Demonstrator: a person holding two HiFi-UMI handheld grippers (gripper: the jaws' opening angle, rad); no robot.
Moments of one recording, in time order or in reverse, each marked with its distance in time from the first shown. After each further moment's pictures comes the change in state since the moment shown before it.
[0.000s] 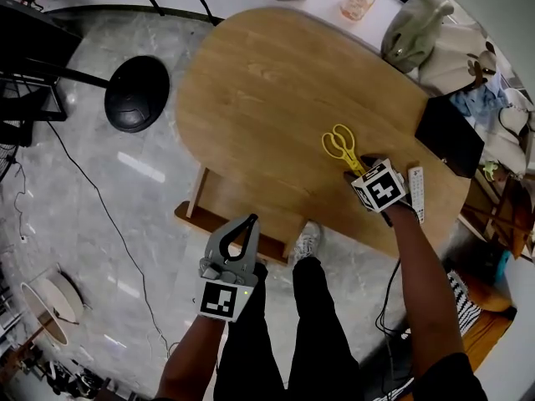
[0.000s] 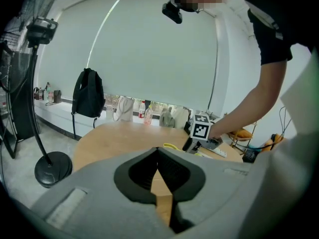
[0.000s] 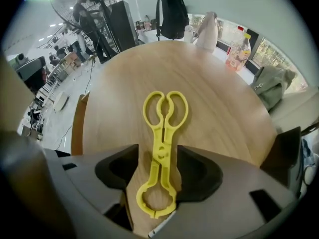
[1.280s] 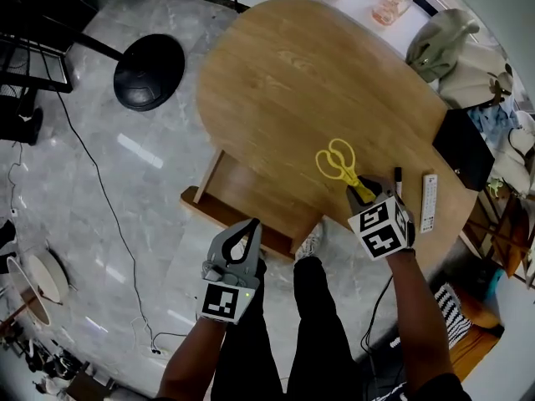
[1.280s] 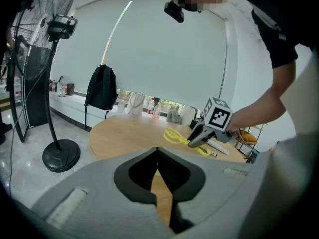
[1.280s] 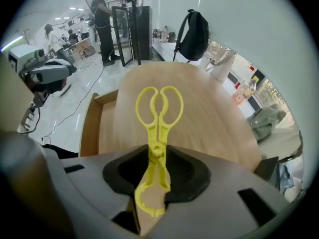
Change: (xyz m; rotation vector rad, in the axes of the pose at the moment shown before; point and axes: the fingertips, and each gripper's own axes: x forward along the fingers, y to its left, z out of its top) left arm -0.040 0.018 -0.049 -0.078 0.010 0.074; right arm -0.052 0.090 0.037 -0.181 -0.097 -0.106
